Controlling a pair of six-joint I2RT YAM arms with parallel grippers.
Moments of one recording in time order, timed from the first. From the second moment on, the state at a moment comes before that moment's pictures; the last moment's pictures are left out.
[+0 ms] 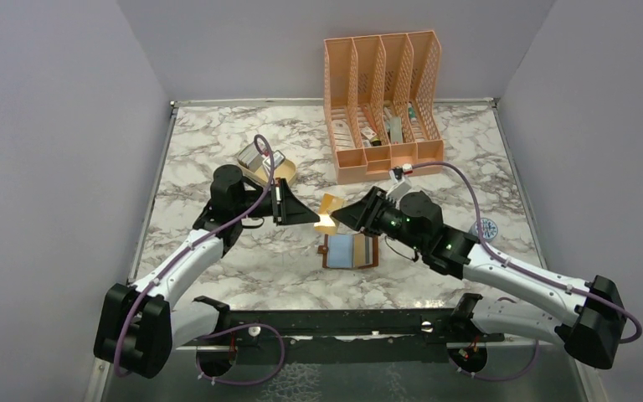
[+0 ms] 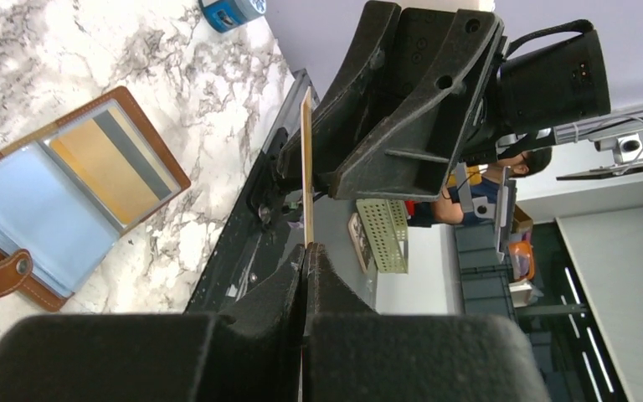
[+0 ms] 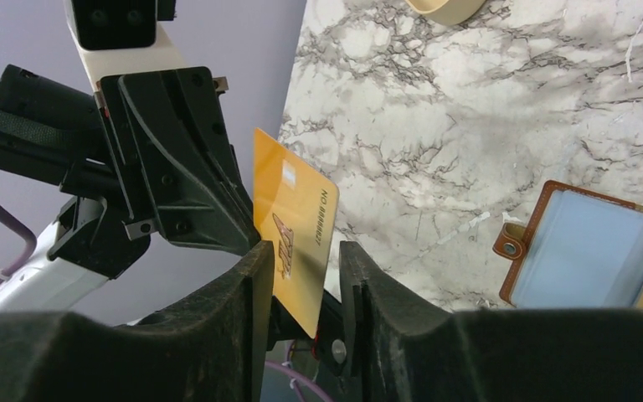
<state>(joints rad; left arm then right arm) -0.34 1.12 0.62 0.33 1.09 -1.00 0.91 1.02 0.70 0.08 0.06 1.03</state>
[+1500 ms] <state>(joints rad) -0.52 1.29 0.51 0.16 0.64 -0.77 0.66 1.20 0.60 -0.01 -0.23 0.69</state>
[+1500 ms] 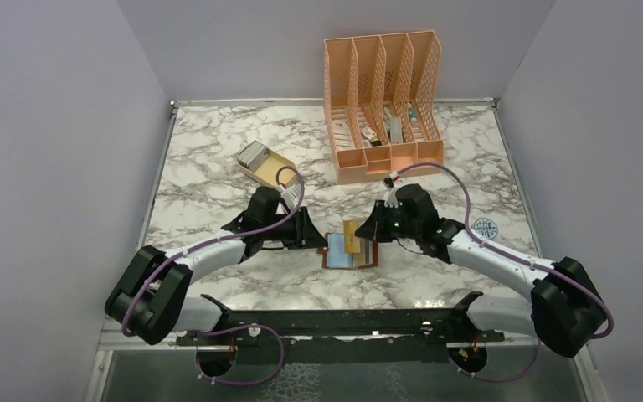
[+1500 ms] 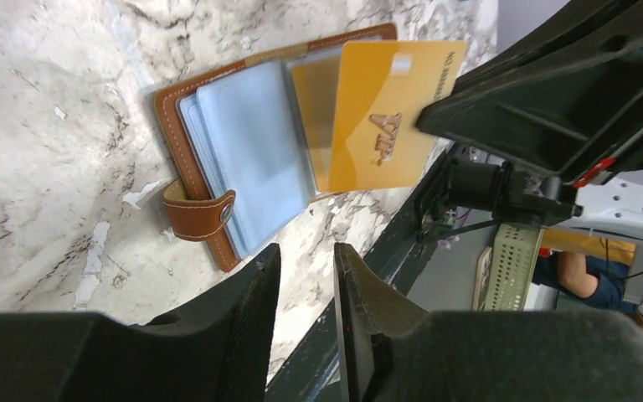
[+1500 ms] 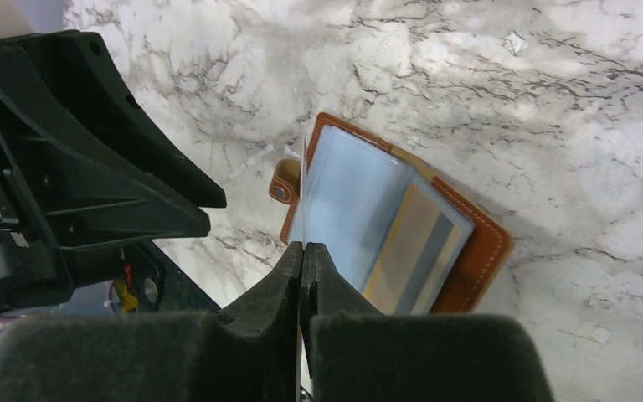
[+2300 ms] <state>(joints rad) -0.62 1.45 0.45 0.21 0.51 -0.75 0.50 1.34 0.56 -0.05 -0.49 0.61</state>
